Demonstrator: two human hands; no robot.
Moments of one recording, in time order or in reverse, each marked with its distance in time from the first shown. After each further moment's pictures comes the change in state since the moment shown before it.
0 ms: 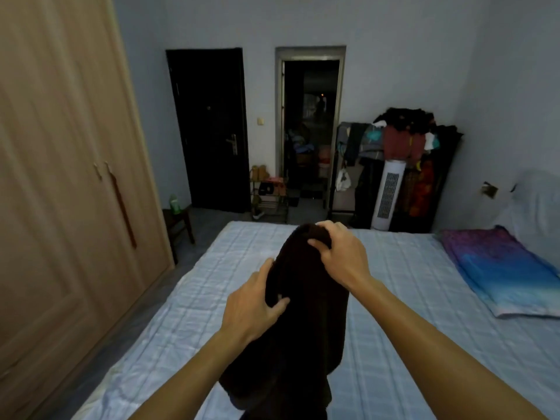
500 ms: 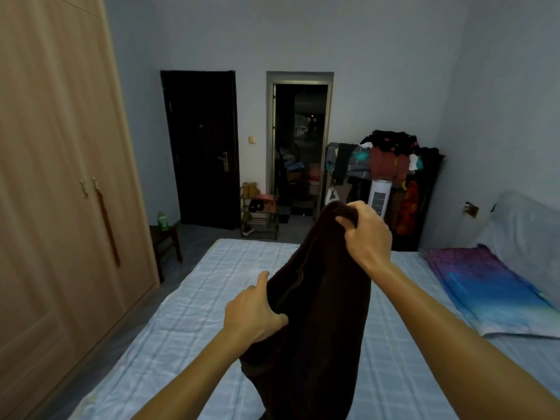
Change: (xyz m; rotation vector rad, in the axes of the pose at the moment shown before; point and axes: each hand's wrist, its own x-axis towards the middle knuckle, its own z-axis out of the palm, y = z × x) left_hand 0.035 0.049 -0.005 0.123 -0.153 -0.224; right_hand 0.051 0.023 -0.077 -0.055 0.256 0.133
